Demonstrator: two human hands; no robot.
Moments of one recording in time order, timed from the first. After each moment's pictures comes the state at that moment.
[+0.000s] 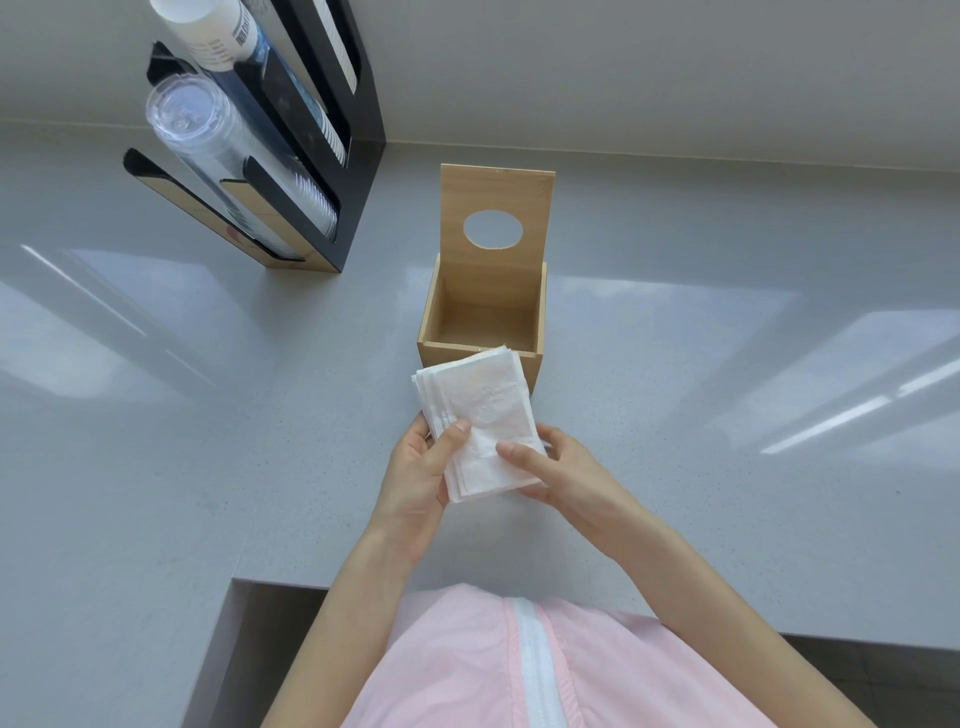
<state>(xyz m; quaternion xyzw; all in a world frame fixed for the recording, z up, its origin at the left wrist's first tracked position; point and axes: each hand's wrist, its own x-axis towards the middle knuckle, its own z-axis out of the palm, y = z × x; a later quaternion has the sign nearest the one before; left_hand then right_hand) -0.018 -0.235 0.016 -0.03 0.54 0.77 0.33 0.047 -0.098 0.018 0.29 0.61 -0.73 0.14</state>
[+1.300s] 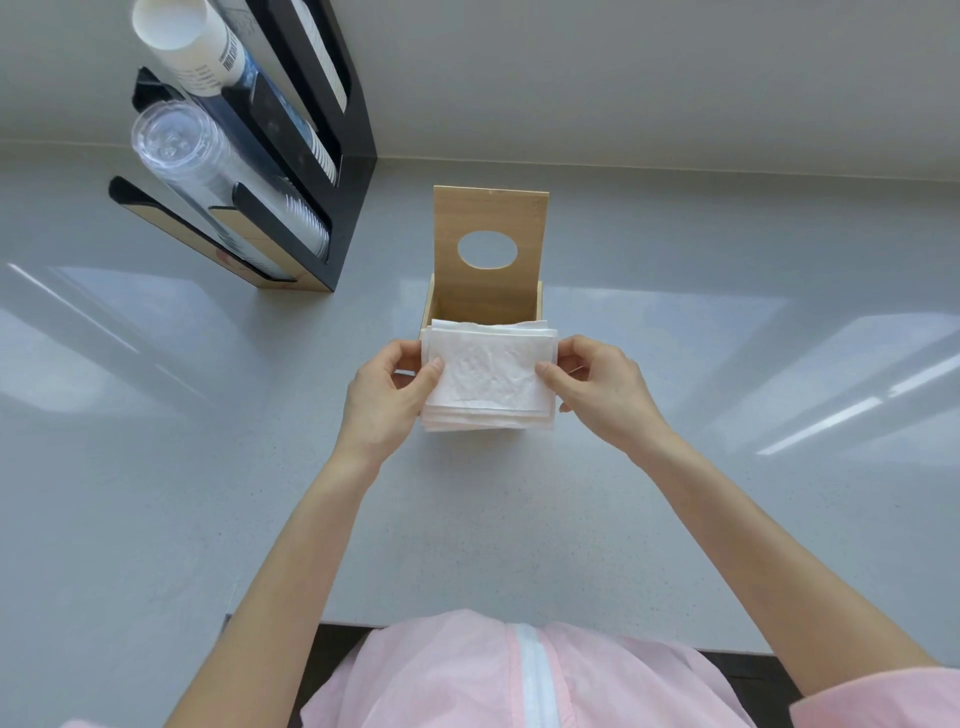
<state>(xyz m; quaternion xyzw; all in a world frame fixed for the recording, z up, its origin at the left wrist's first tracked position) -0.093 -0.227 0.051 0.09 0.80 0.57 0.17 -0.007 -0.049 0.061 0.24 0.83 -0.51 -0.05</state>
